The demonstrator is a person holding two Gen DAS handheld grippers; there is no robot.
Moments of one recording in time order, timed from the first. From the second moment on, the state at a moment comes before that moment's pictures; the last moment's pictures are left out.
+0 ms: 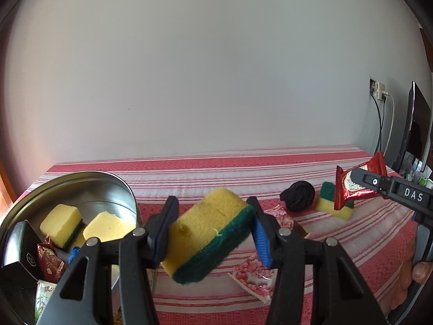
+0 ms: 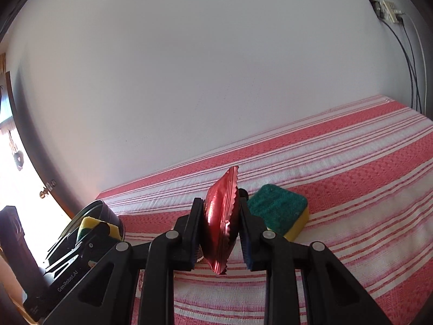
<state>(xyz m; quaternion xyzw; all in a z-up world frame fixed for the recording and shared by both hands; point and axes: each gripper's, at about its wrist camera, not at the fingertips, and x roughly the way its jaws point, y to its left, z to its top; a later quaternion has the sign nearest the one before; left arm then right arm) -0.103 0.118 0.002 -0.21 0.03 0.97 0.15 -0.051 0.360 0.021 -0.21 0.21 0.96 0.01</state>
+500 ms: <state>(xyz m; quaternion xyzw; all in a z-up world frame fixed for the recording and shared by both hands) -0.079 0.095 0.004 -0.19 0.01 0.98 0.12 -0.037 0.295 0.033 -0.18 0.07 0.98 0.04</state>
